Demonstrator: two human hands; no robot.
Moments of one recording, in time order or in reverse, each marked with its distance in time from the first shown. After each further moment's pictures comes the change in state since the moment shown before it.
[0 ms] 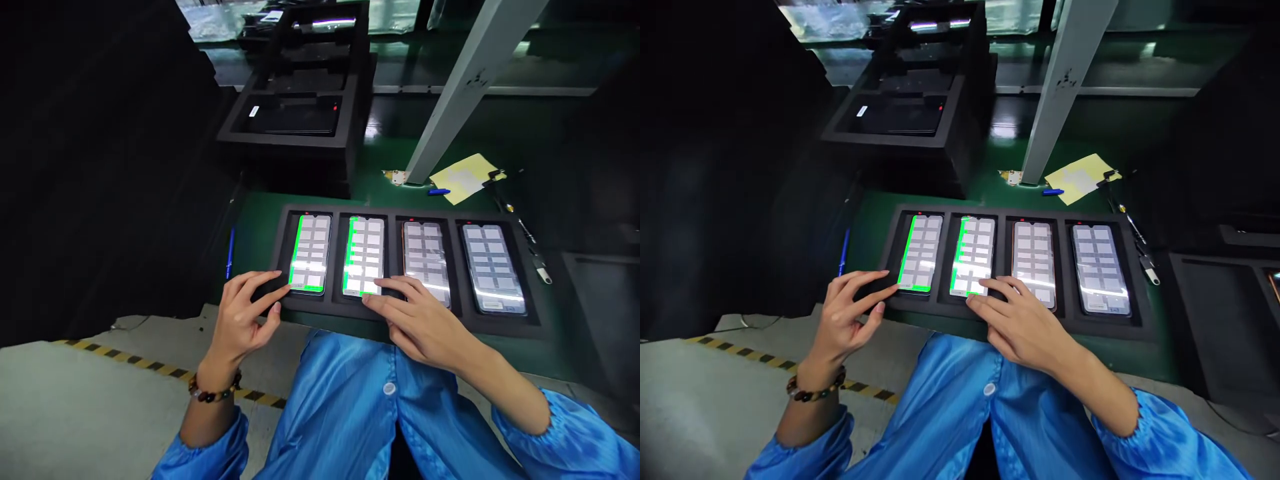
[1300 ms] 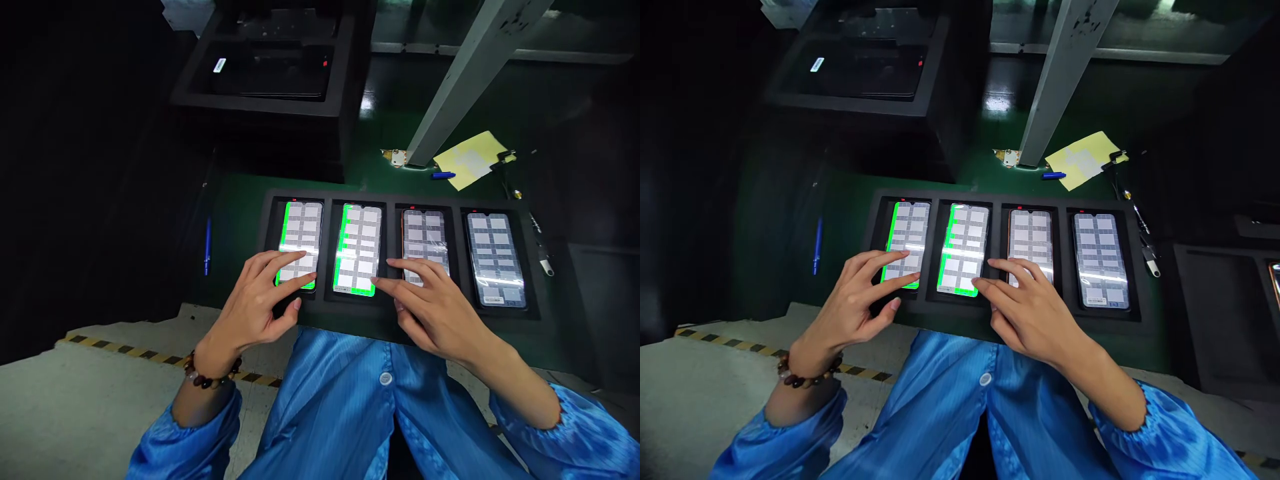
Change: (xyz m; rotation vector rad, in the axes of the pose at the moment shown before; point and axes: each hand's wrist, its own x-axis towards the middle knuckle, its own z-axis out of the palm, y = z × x) left_hand 0.054 0.022 0.011 -0.148 -0.248 0.142; right_hand -0.001 0.008 -0.017 -0.046 0.046 0.143
